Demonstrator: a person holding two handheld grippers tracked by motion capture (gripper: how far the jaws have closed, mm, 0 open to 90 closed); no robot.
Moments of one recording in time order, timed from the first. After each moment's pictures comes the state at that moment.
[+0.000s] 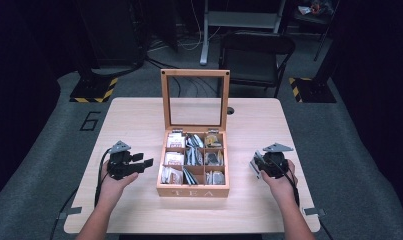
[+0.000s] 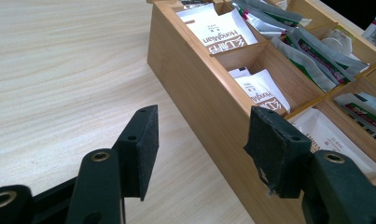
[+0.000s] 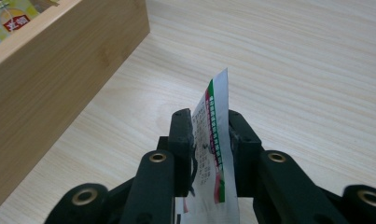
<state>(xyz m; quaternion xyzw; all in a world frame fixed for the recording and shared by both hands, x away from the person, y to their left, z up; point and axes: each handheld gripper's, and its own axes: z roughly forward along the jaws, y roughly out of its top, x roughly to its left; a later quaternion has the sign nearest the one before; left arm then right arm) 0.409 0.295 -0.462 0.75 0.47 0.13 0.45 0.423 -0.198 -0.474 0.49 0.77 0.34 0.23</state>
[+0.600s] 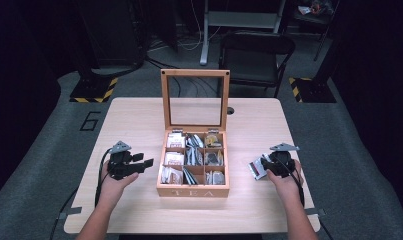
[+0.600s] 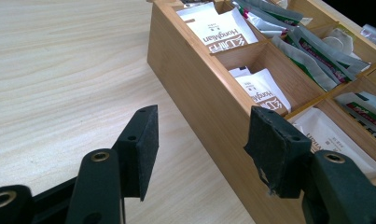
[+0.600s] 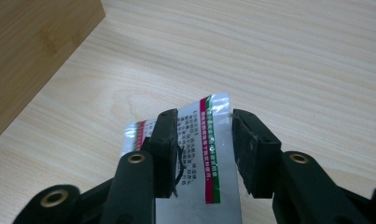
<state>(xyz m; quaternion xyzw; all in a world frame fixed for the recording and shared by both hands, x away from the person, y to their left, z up) 0.409 0.295 -0.462 0.75 0.47 0.12 0.45 0.428 -0.219 -0.481 0.53 0.75 0.31 0.24</state>
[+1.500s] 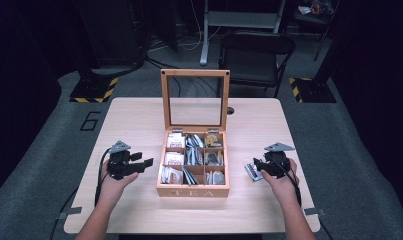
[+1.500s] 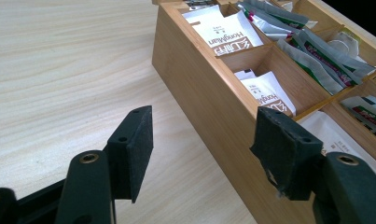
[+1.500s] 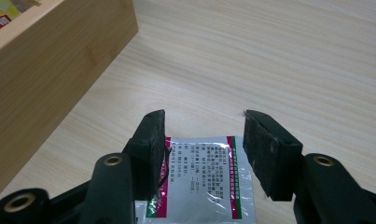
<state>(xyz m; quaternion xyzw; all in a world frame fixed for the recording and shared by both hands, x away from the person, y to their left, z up) 0.410 0.297 -0.463 0.75 0.47 0.13 0.45 0.424 -0.202 -0.473 0.50 0.76 0.33 0.24</state>
